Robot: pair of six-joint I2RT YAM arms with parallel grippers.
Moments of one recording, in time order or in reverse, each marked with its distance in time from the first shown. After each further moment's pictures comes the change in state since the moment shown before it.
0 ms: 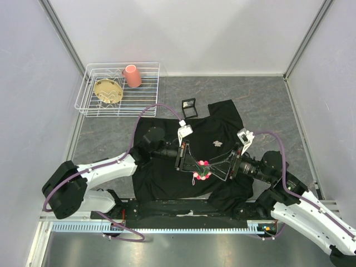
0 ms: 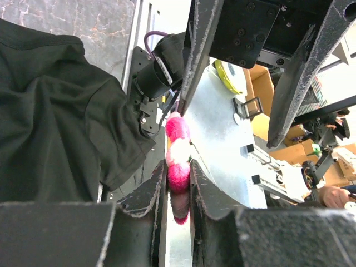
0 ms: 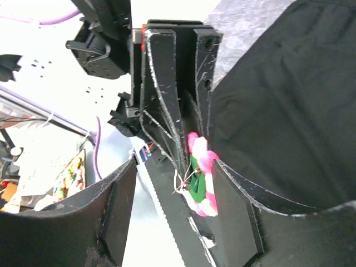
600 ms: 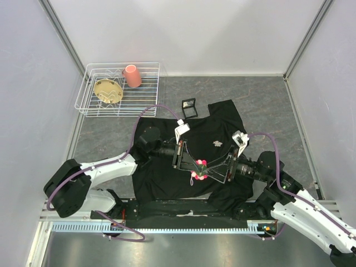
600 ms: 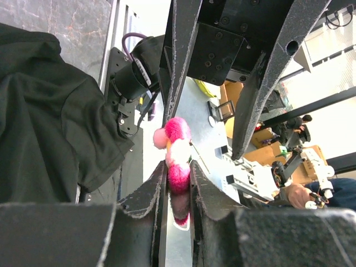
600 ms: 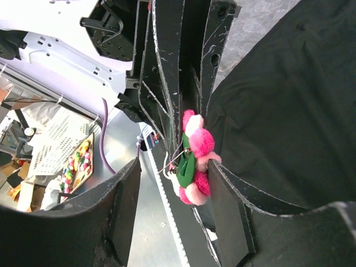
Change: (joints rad) left arm 0.038 0.020 -0.039 0.171 0.090 -0.164; right arm -0.002 -0.001 -0.069 0.095 -0.118 0.017
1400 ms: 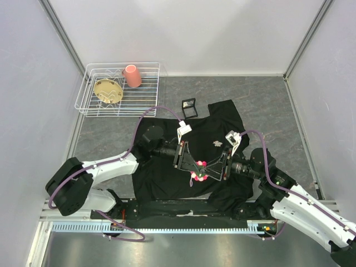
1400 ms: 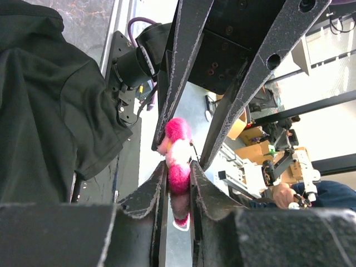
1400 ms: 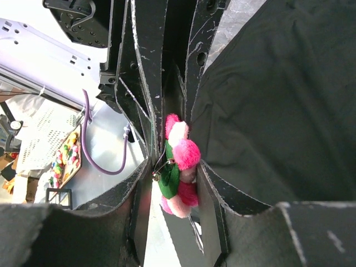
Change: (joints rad) left arm 0.005 0.023 0.018 -0.089 0.009 -0.011; right arm -0.003 0.108 -0.011 0.023 -0.007 -0.034
